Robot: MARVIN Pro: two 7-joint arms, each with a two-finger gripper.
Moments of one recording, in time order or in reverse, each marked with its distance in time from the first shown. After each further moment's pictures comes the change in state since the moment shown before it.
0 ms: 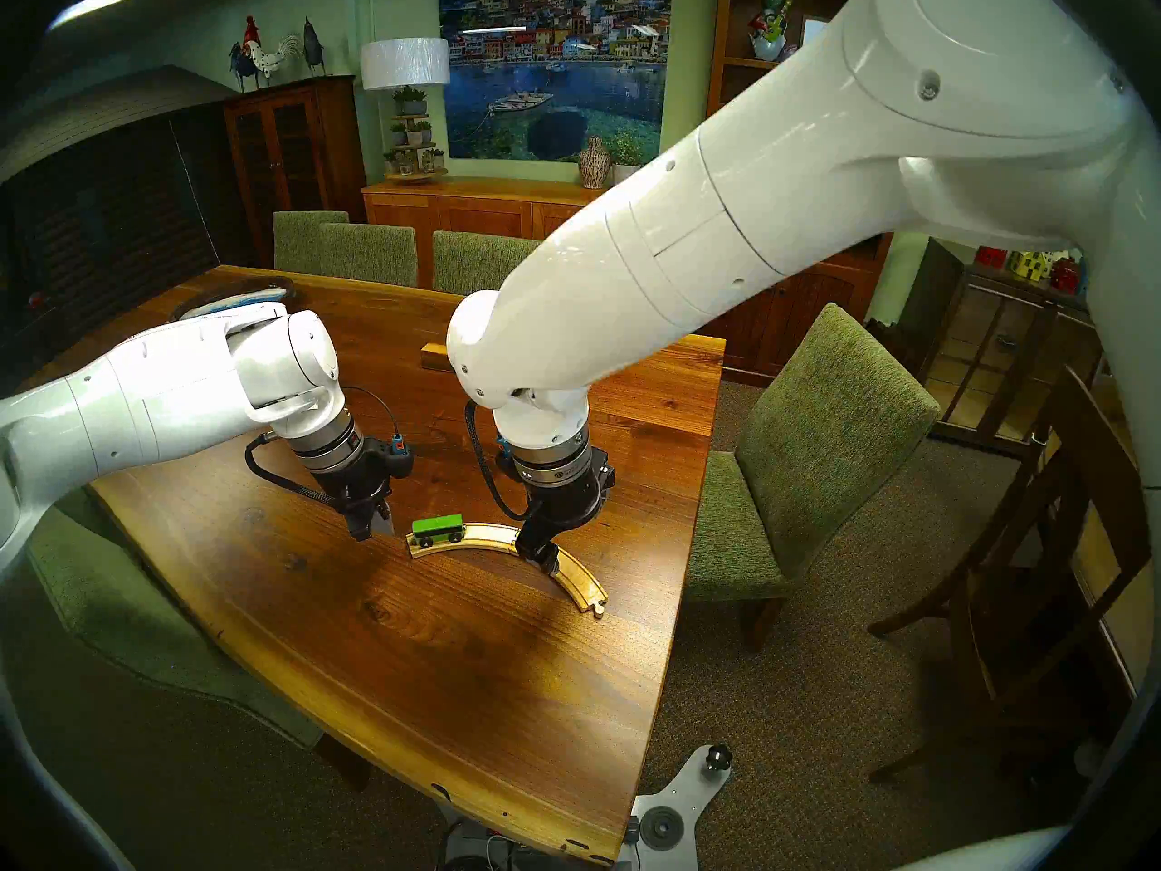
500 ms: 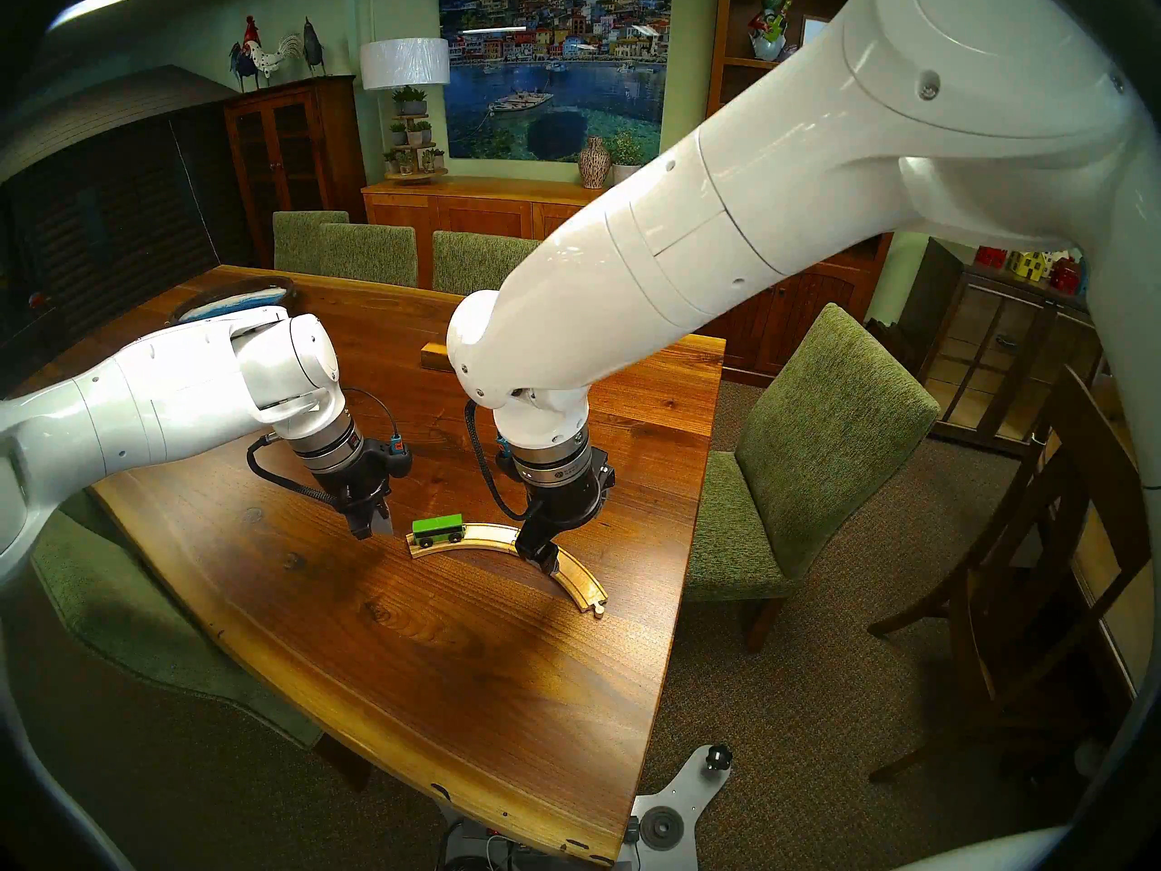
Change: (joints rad) left arm 0.014 -0.037 -0.001 0.062 -0.012 -0.005 0.012; right arm 0.000 0.000 0.000 0.000 0.000 0.000 0.000
